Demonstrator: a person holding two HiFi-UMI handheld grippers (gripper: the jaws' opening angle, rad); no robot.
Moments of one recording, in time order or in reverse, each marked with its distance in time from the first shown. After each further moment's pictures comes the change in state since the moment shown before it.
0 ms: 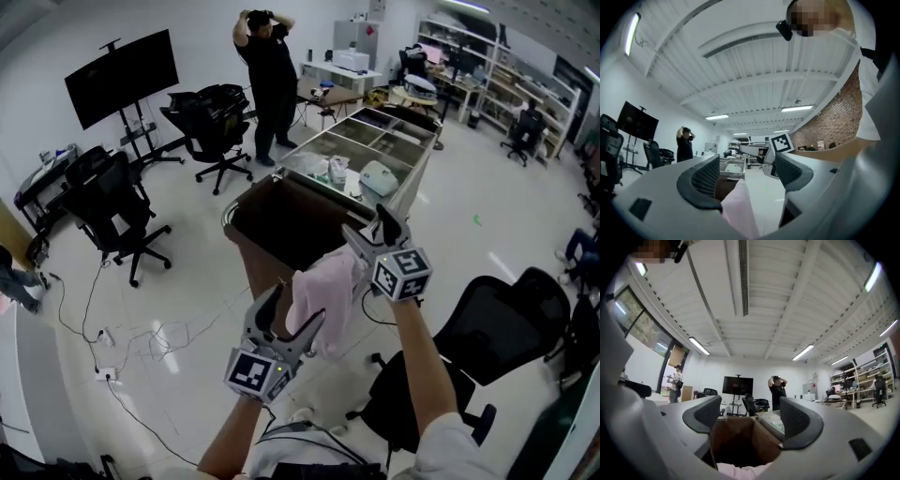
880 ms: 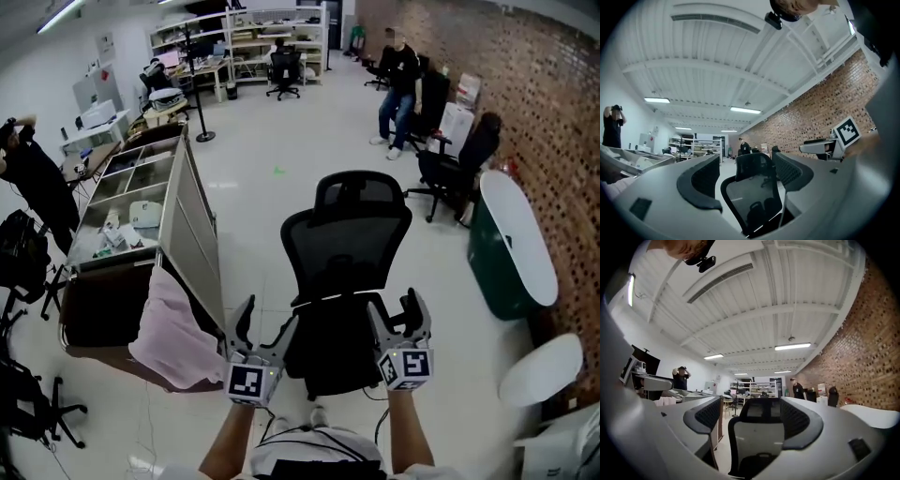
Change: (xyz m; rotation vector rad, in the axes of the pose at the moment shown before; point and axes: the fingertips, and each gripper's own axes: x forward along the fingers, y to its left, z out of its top) left arm 0.088 -0.322 -0.029 -0.045 -0.006 -0.703; right arm -0.597 -0.032 -0.010 -0.149 0.006 -1.223
